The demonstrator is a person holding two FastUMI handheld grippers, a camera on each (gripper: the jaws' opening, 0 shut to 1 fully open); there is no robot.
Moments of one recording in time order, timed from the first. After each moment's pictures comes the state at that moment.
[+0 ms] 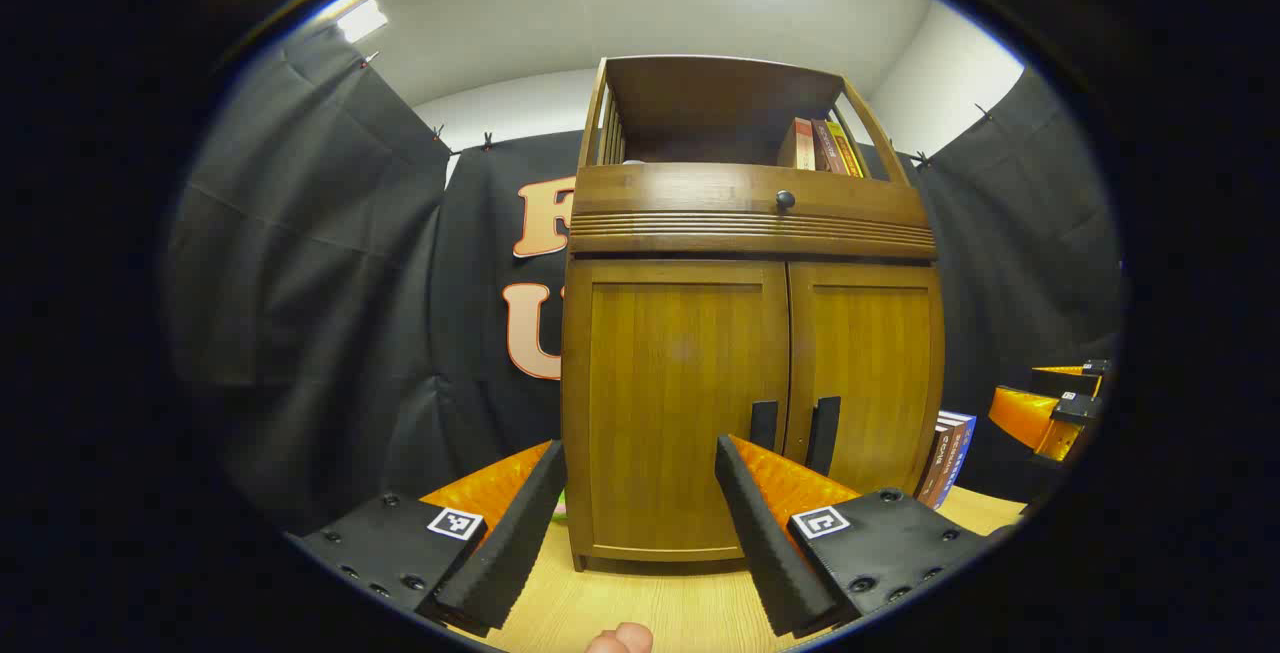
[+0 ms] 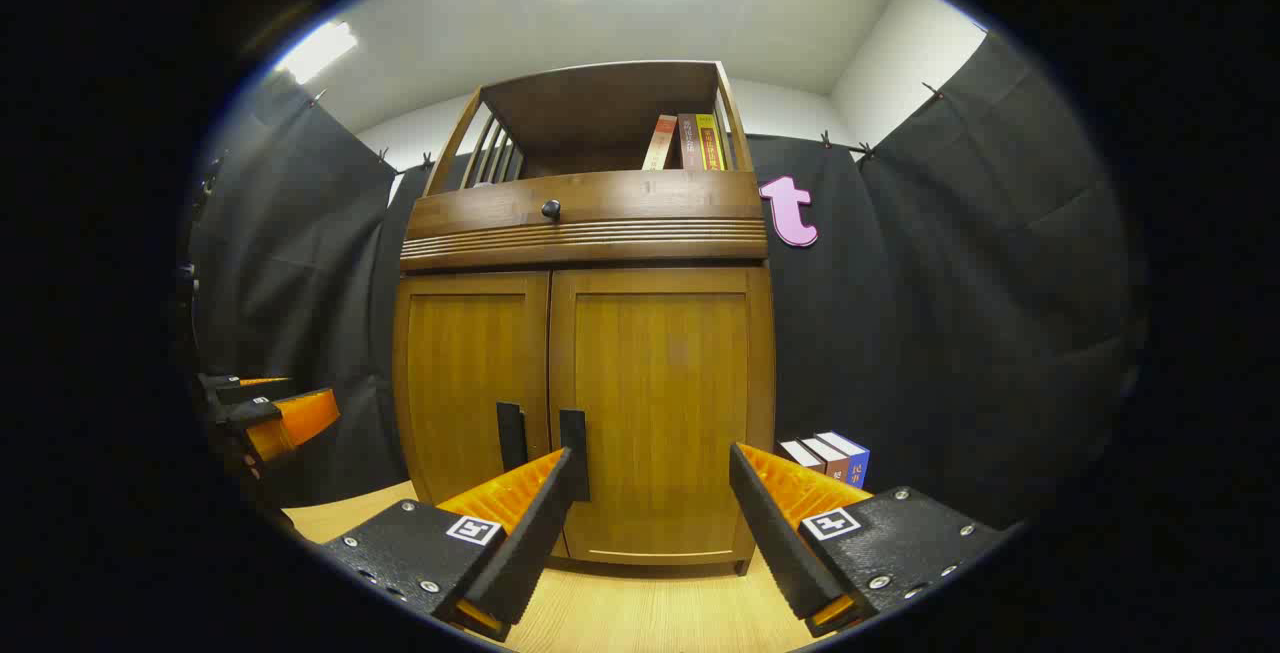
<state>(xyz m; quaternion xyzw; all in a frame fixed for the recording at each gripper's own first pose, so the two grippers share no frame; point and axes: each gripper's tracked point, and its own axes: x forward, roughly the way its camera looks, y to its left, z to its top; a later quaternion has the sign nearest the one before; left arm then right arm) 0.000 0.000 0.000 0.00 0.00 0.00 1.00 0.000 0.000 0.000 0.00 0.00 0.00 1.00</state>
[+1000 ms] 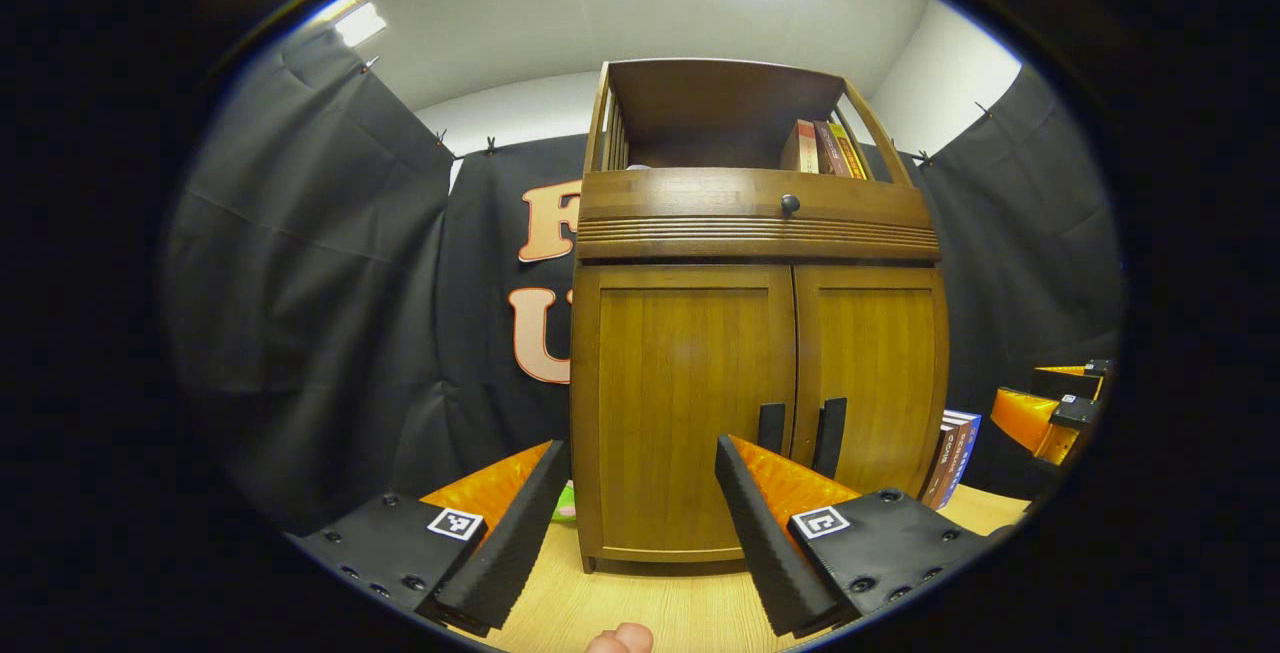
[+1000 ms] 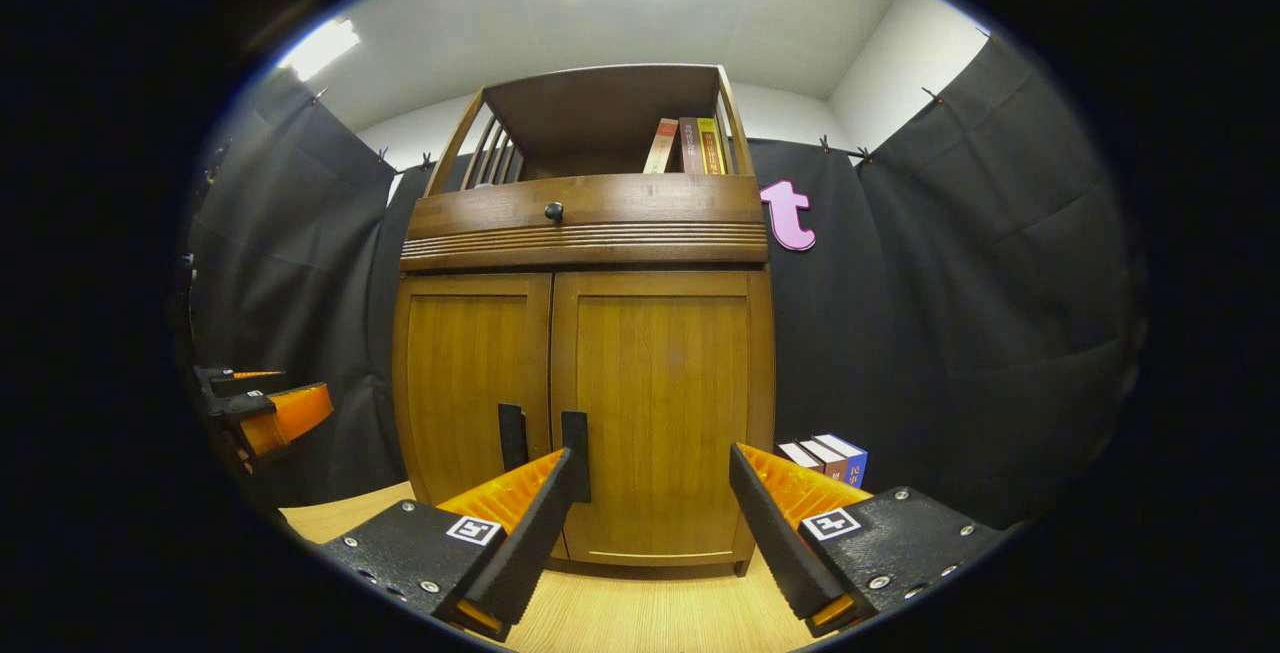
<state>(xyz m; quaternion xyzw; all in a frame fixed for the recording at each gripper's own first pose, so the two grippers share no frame) -0.007 0.007 0.002 0.00 0.00 0.01 1.00 0.000 0.000 0.000 -0.01 0.00 0.00 1.00</state>
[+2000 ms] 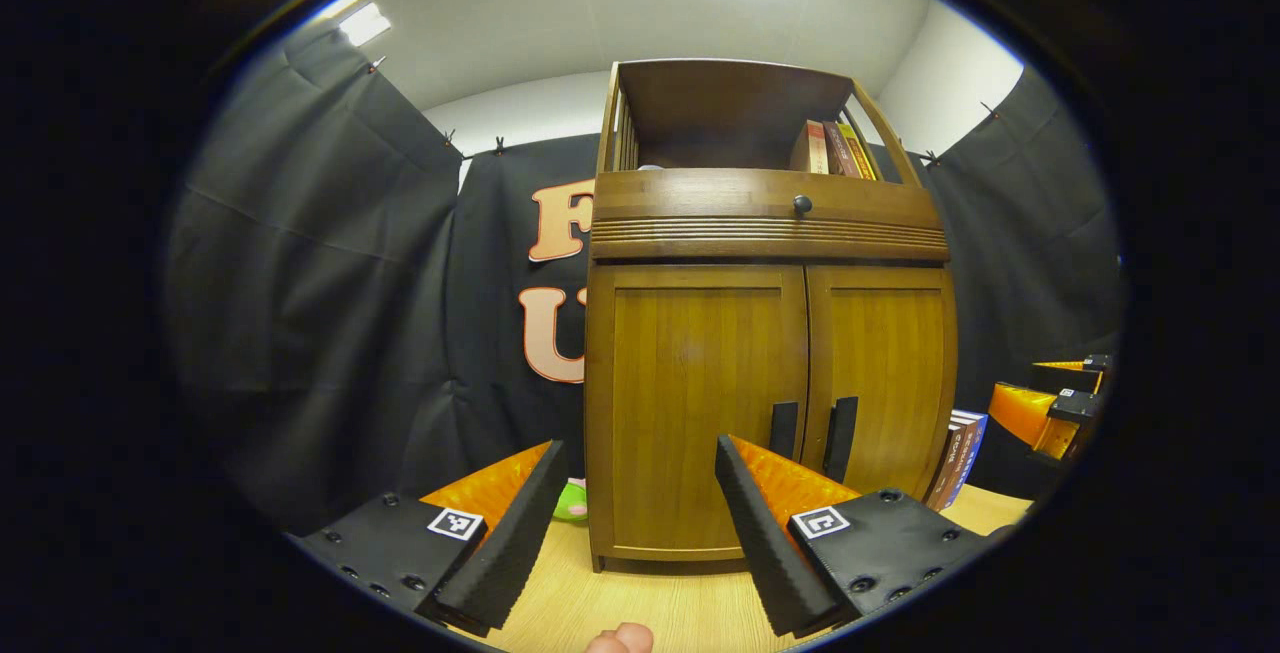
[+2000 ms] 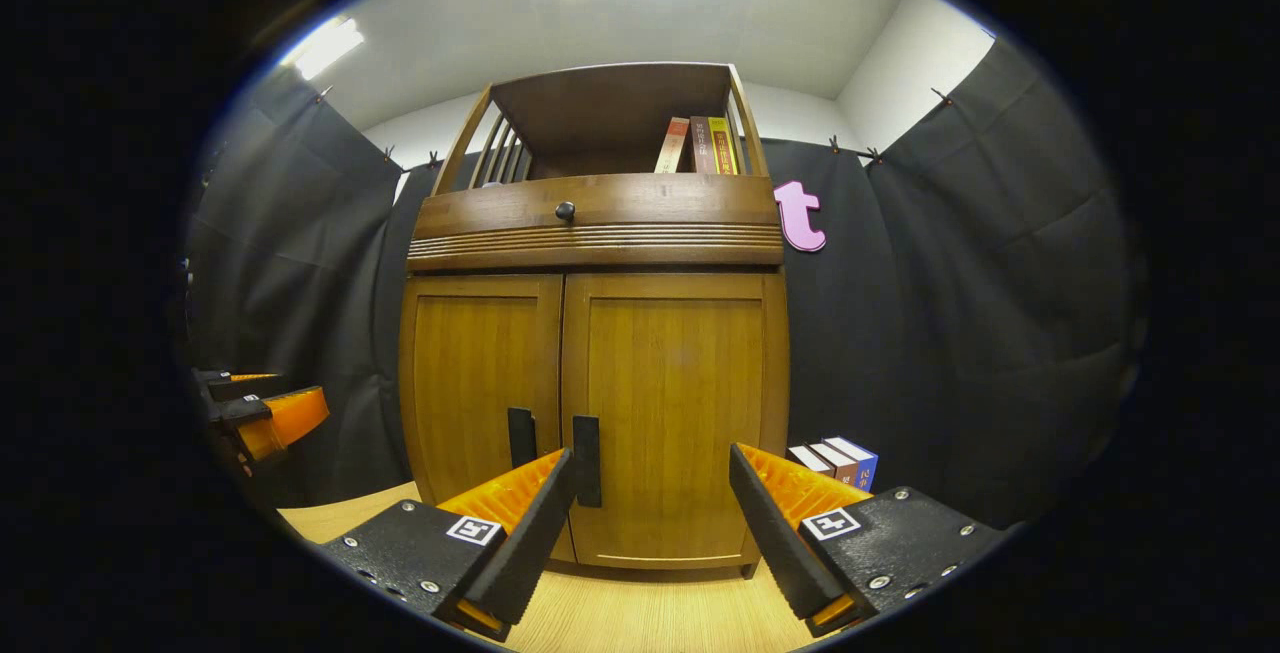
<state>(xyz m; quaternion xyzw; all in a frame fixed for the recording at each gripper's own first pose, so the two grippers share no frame) -0.009 0.021 0.004 0.00 0.00 0.02 1.00 0.004 0.006 0.002 -0.01 -0.01 0.01 1.00</state>
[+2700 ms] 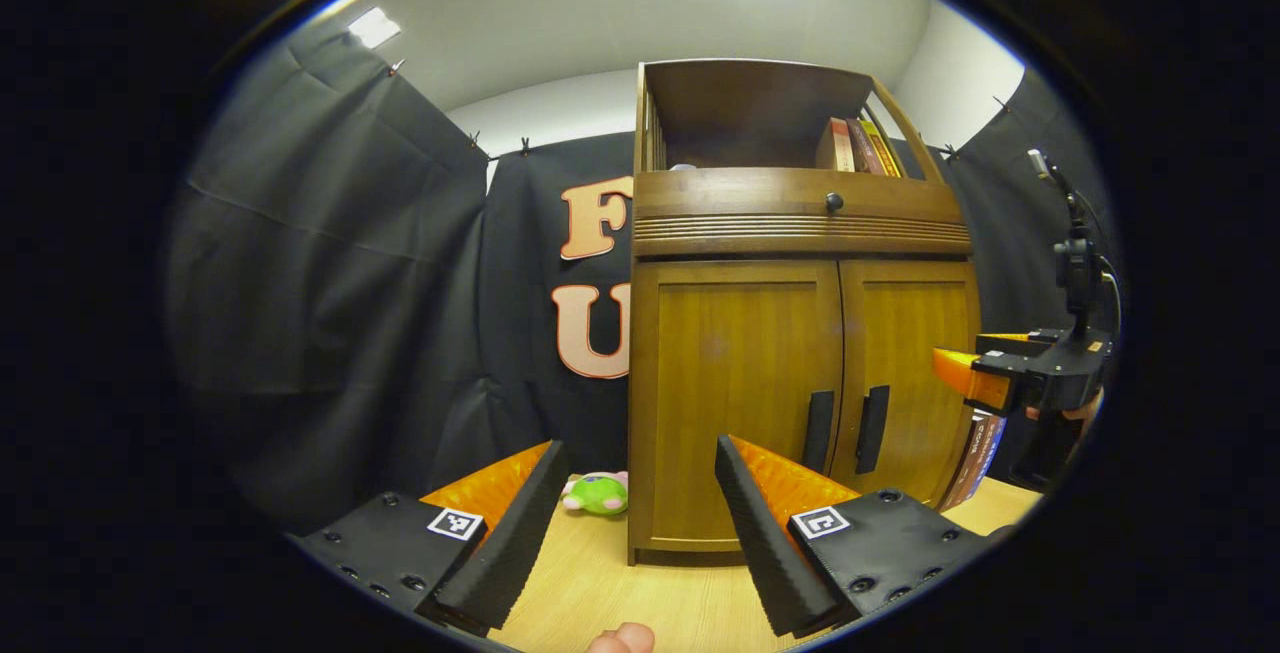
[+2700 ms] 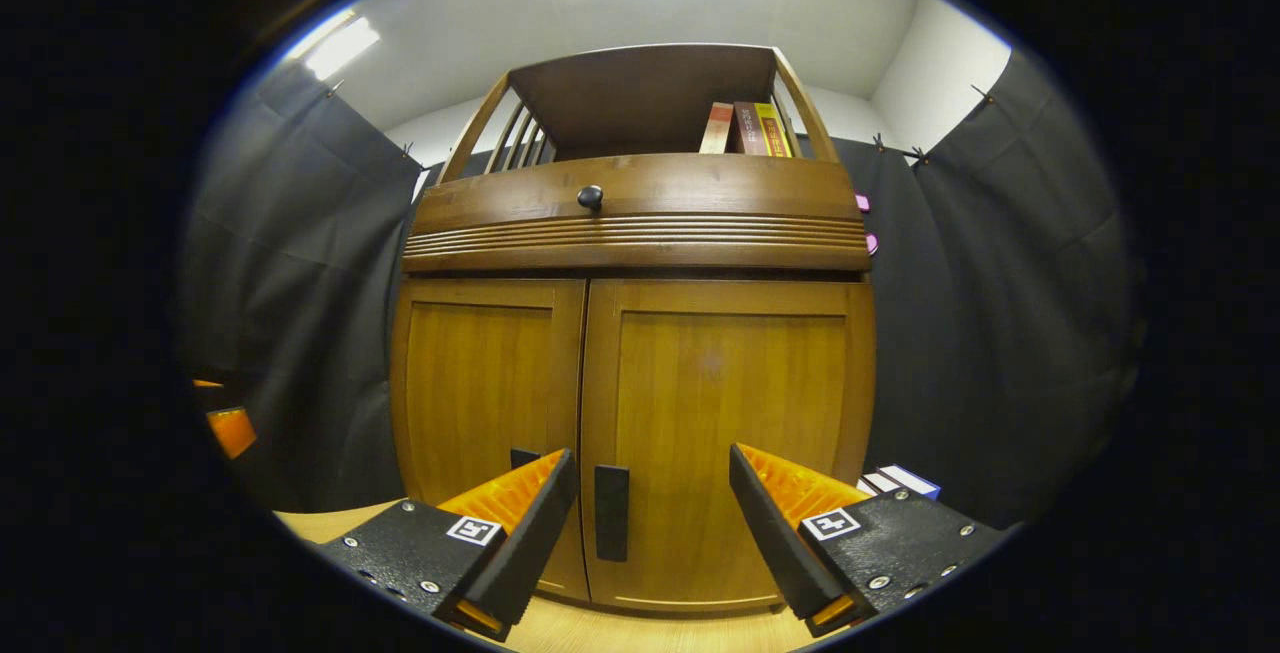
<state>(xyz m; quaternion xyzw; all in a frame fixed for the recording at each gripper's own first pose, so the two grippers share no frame) -0.030 0.057 0.001 0.01 0.01 0.06 1.00 0.120 0.047 0.005 -0.01 -0.01 0.06 1.00</state>
